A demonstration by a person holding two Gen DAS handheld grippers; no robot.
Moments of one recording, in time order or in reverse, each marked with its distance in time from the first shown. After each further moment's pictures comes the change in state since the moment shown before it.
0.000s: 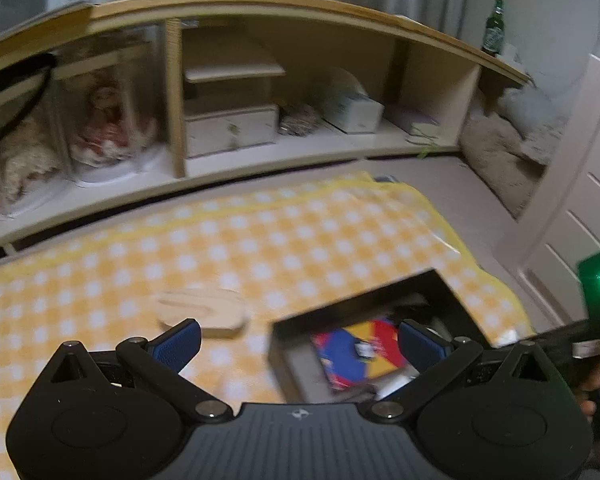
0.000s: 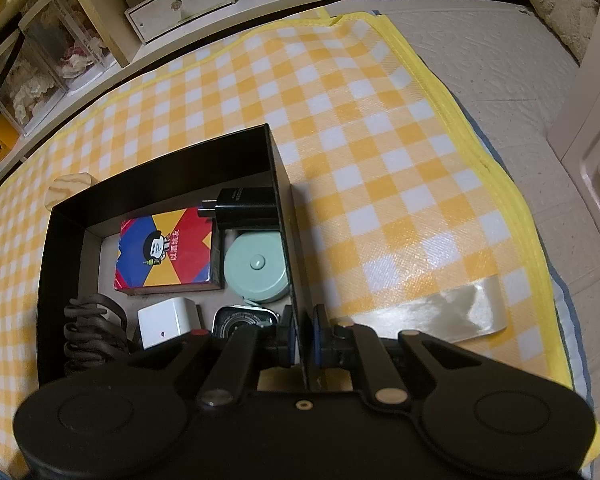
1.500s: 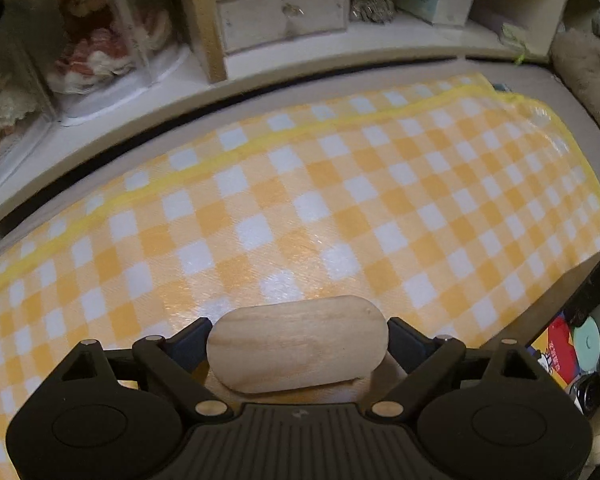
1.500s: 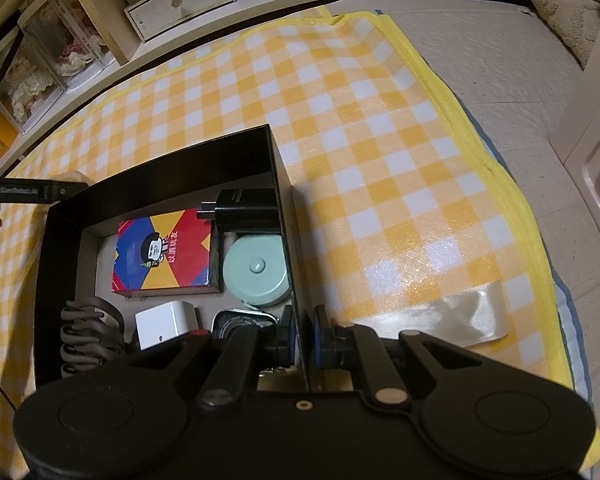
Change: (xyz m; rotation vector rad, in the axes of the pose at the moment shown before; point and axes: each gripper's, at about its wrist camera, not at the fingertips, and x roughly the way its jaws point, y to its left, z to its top) left arm 0.152 0.077 0.029 0.047 0.303 0.112; right arm 0.004 0.001 0.002 -0.006 0.001 -0.007
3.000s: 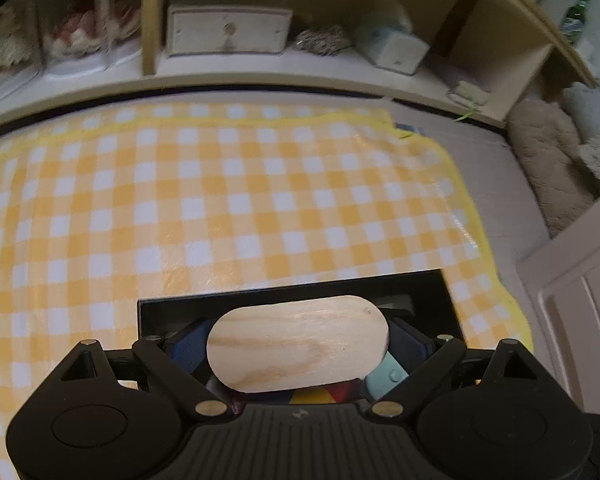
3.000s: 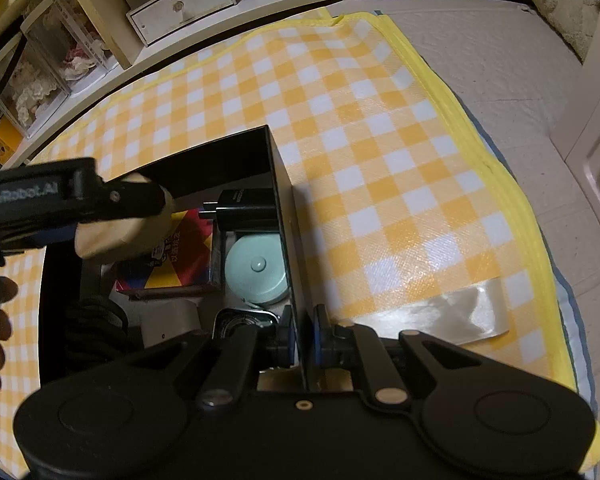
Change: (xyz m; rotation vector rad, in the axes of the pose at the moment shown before) left arm -0.041 -0.125 -0.024 -0.271 -0.055 -0.136; right arm -0.005 -0.002 -0.003 0.009 -0.005 0.019
